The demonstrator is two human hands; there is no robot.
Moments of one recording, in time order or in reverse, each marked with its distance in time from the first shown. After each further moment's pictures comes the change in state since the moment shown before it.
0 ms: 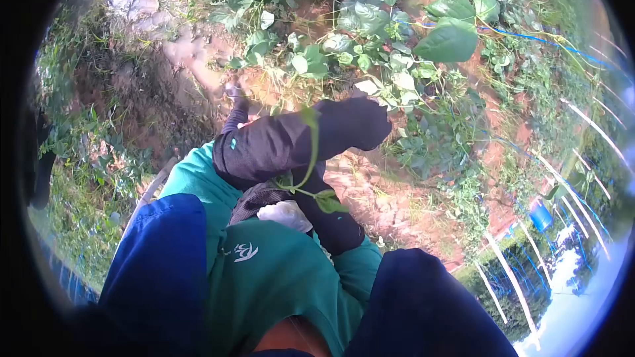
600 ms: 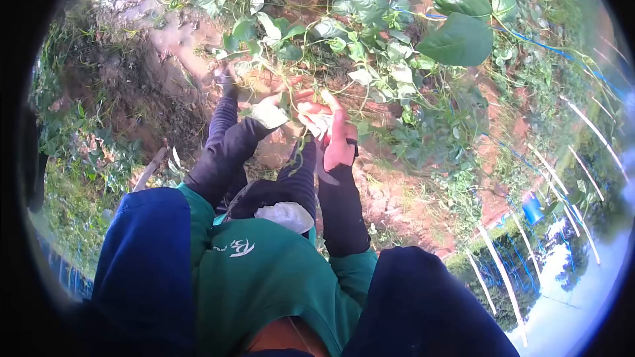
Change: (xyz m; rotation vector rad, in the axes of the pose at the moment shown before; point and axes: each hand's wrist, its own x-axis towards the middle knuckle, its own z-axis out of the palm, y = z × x) left_hand -0.080 -0.115 0.169 -2.426 0.386 0.336; right_hand 0.032 -0.058 -0.064 0.553 0.466 -0.014
